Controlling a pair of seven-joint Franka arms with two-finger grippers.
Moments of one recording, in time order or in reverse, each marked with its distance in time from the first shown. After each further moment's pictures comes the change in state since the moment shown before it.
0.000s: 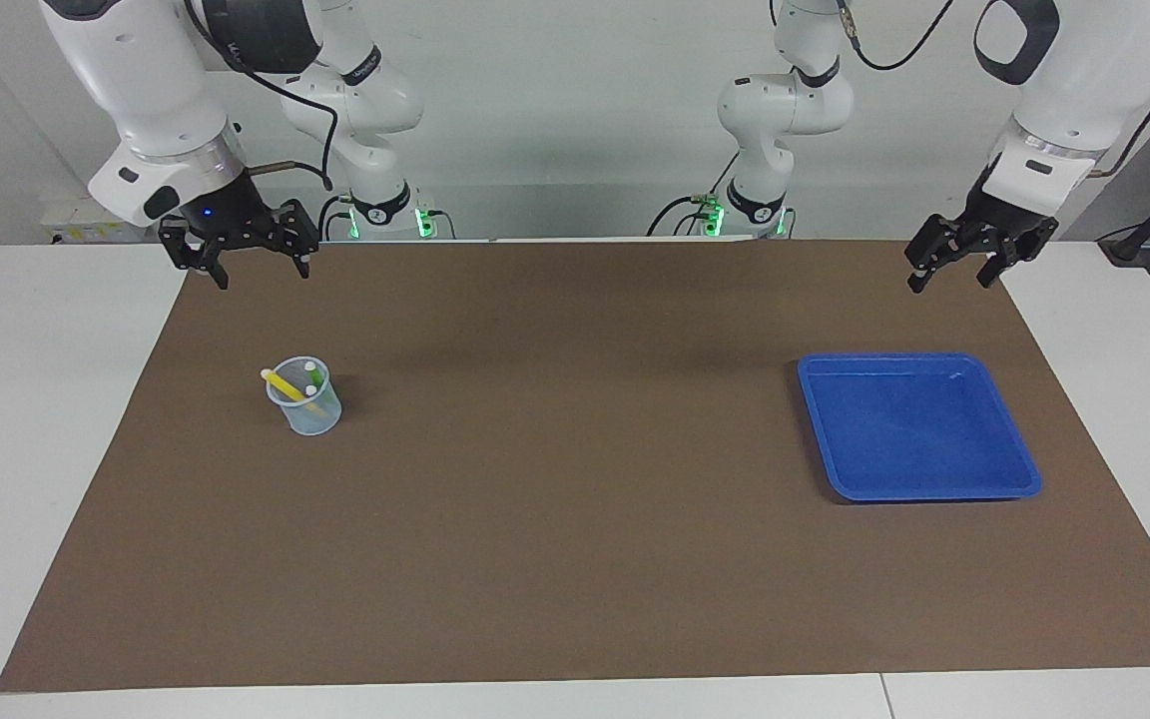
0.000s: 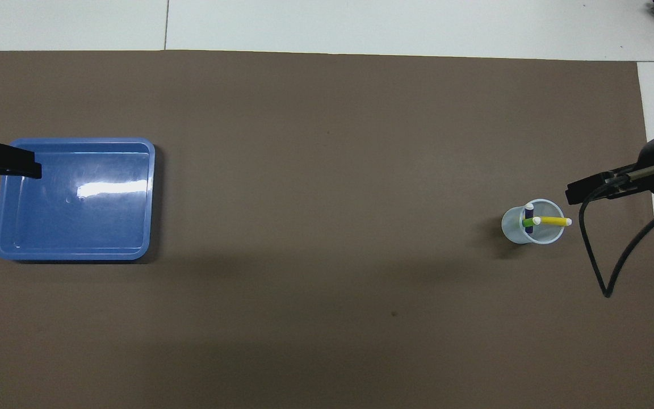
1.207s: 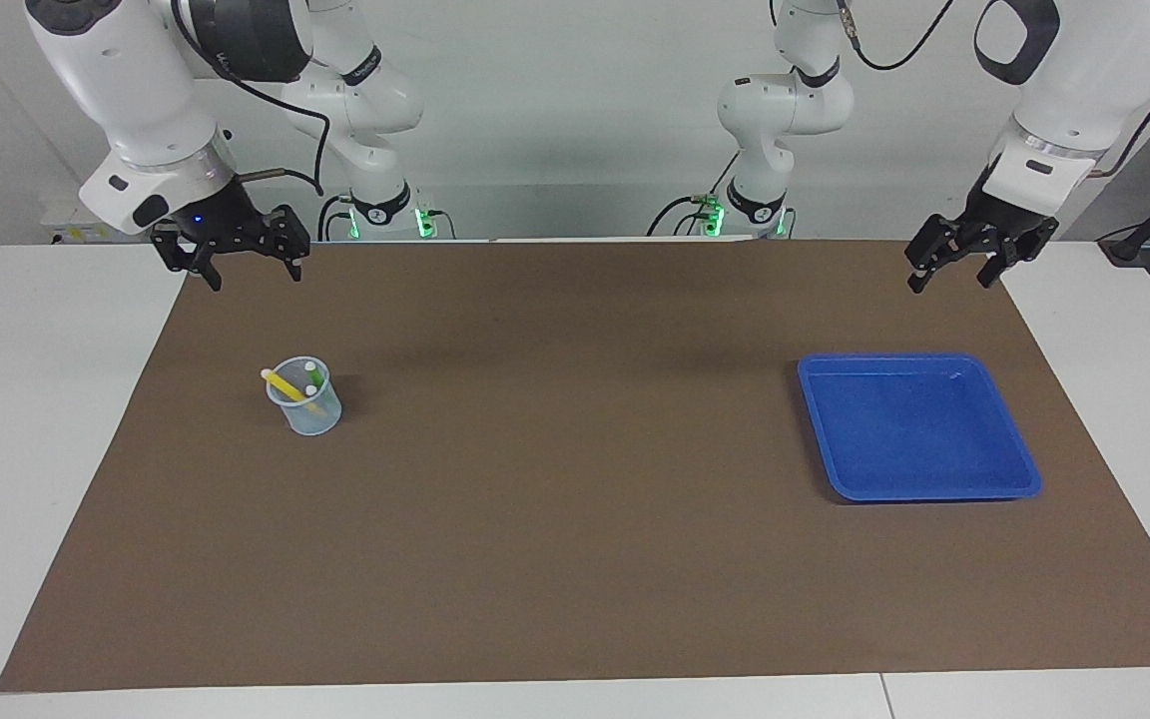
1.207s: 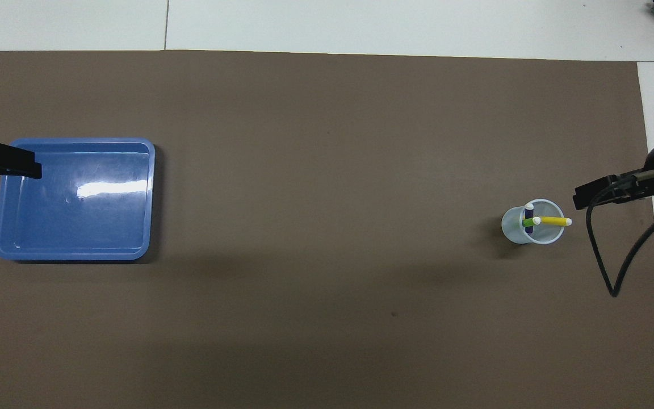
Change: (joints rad) left arm 0.000 0.000 0.000 0.000 0.000 0.000 0.000; right arm -0.002 0.003 -0.026 -0.006 -0.011 -0.049 0.046
